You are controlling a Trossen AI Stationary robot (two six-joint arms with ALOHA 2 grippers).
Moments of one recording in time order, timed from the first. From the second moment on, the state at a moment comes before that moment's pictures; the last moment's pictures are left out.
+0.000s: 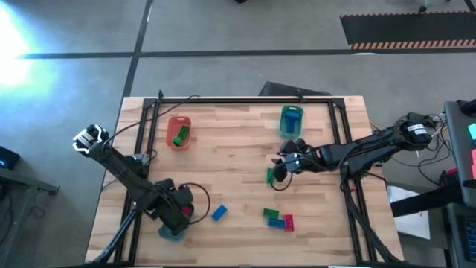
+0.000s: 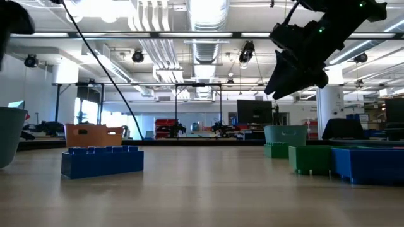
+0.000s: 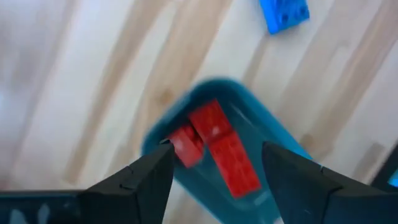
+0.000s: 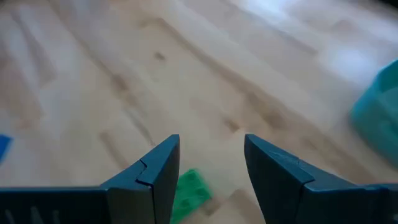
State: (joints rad) left arm -0.70 1.47 1.17 -1.12 -0.15 -1.16; right arm 0.16 1.31 0.73 -0.30 0.47 0.73
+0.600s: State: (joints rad) left arm -0.65 1.46 1.17 -0.96 -0.79 -0.71; right arm 0.24 1.35 0.87 -0.40 0.37 1.02
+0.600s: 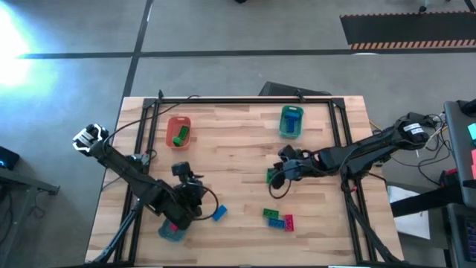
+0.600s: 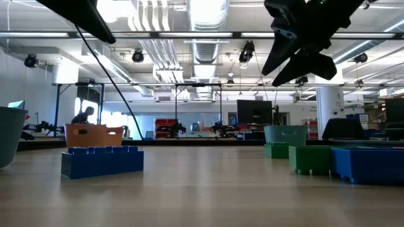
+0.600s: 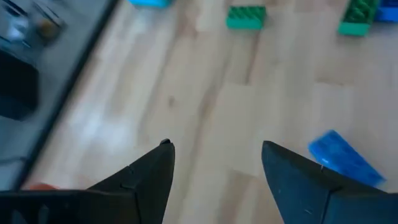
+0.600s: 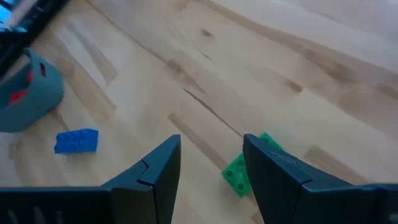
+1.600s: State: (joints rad) left arm -0.65 1.41 1.15 -1.10 -0.97 -0.59; right arm 0.25 1.93 1.34 -0.96 0.29 1.42
